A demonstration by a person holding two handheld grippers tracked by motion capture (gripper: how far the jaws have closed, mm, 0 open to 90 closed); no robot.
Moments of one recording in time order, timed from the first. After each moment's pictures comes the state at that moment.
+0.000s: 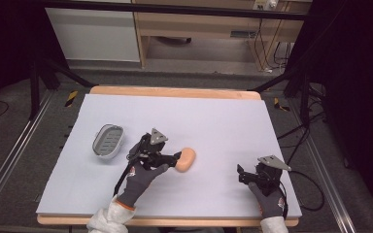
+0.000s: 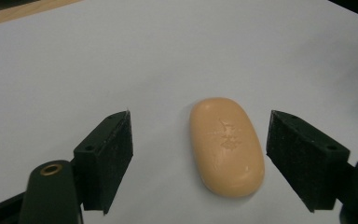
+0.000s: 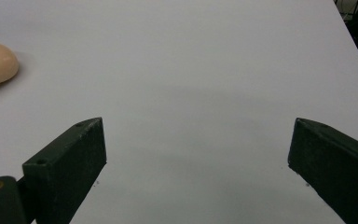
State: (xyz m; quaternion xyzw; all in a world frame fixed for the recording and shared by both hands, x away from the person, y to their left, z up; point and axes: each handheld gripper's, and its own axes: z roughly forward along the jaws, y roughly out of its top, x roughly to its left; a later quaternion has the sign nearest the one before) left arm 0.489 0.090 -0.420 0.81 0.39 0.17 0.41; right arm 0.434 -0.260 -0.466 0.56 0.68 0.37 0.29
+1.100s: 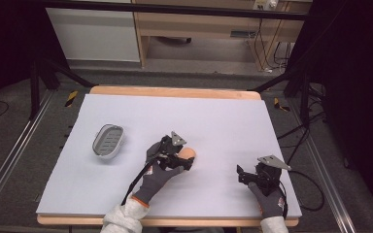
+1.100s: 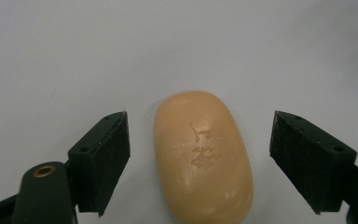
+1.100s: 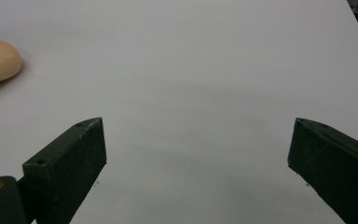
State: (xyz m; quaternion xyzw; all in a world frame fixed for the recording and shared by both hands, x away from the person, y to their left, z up) left arm 0.503 0.046 -0.445 0.84 0.37 0.16 0.36; right arm 0.435 -0.261 -0.468 0.56 0.68 0.37 0.28
